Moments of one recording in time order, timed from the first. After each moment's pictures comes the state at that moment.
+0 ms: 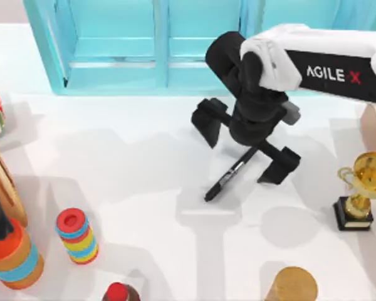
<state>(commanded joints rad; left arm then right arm) 0.00 0.00 0.00 0.00 0.00 0.00 0.56 2.37 1.73 -0.84 -0.02 1.28</state>
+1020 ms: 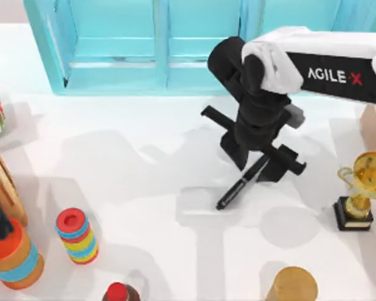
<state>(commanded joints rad) 0.00 0.00 0.00 0.00 0.00 0.00 0.56 2.37 1.73 -0.84 -0.02 1.28</state>
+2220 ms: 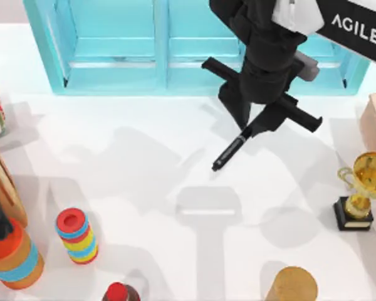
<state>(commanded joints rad) 0.00 0.00 0.00 0.00 0.00 0.00 0.55 2.23 2.01 -1.28 0.00 1.24</state>
